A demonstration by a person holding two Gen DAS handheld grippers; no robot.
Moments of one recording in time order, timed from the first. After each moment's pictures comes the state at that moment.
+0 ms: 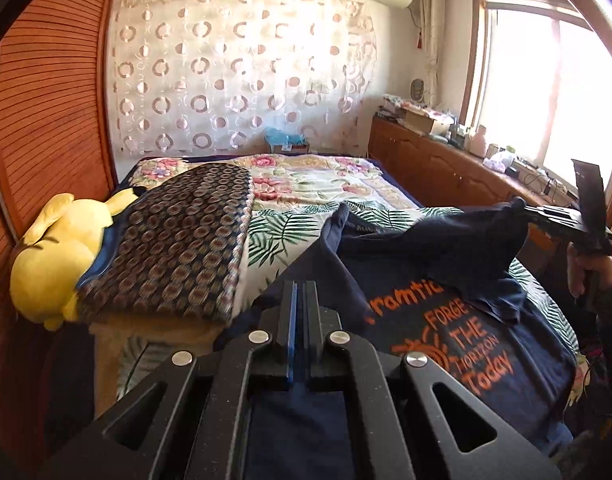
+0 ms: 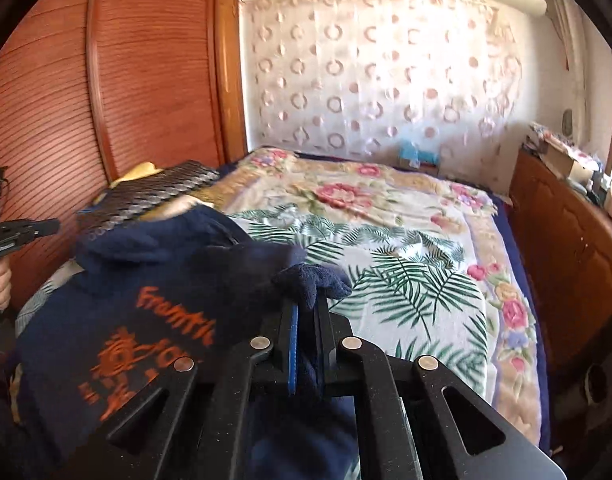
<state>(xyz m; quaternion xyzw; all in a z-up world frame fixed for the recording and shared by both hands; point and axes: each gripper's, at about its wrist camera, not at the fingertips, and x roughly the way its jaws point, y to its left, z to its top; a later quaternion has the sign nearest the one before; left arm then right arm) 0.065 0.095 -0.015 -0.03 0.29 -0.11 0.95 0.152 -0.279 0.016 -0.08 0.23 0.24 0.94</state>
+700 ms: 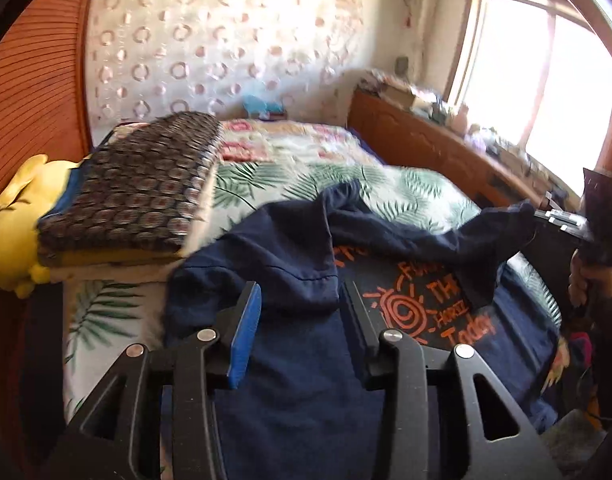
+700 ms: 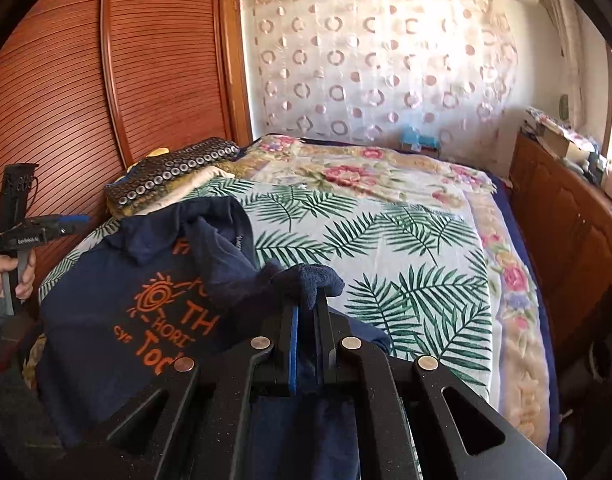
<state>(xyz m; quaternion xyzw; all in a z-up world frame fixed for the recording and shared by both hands) 0.073 0.069 -0.059 -0.04 0.35 -0.15 0.93 0.088 -0.299 -0.003 -0.07 0.26 0.24 0.93</state>
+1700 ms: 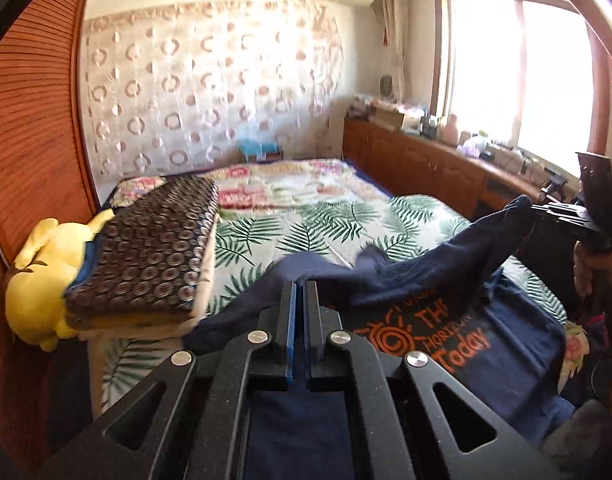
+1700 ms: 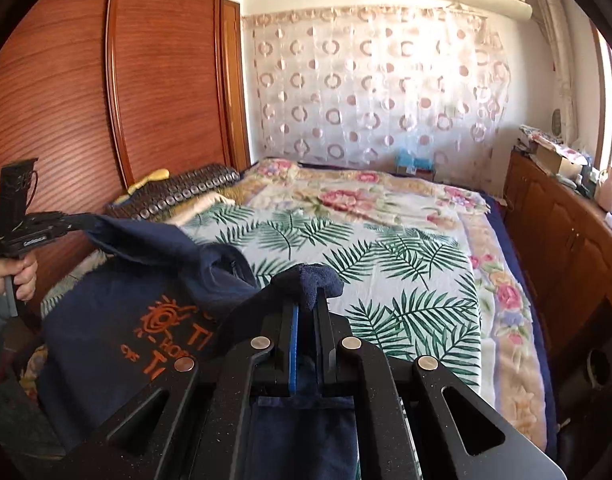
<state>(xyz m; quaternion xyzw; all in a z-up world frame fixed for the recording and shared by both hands) 0.024 0.072 -0.001 0.01 0.26 -0.15 0.95 0.063 -0.308 0.015 -0.06 0.21 0.24 0.95</state>
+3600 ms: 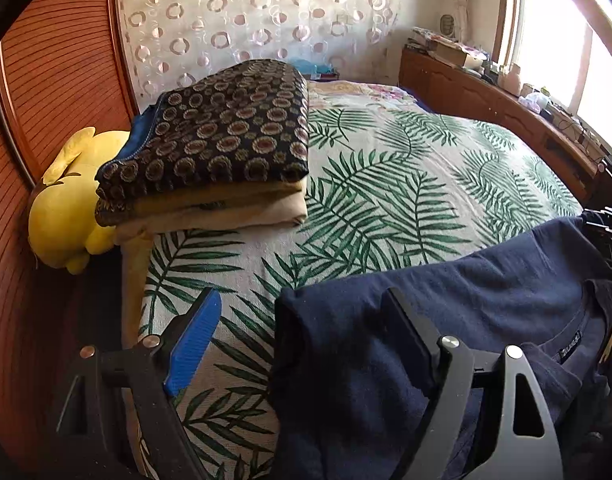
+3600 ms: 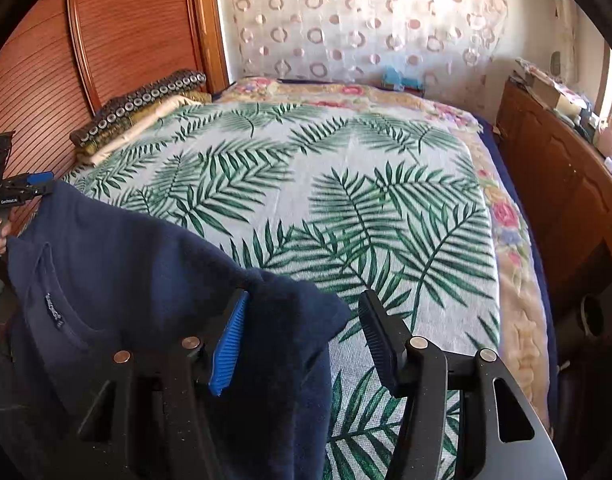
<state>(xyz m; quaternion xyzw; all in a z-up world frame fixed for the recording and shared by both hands) 0.070 0.126 -0.094 0.01 0.41 -0.06 0.91 0.096 -0.330 -0.070 -0.09 0.36 0.20 0.91</state>
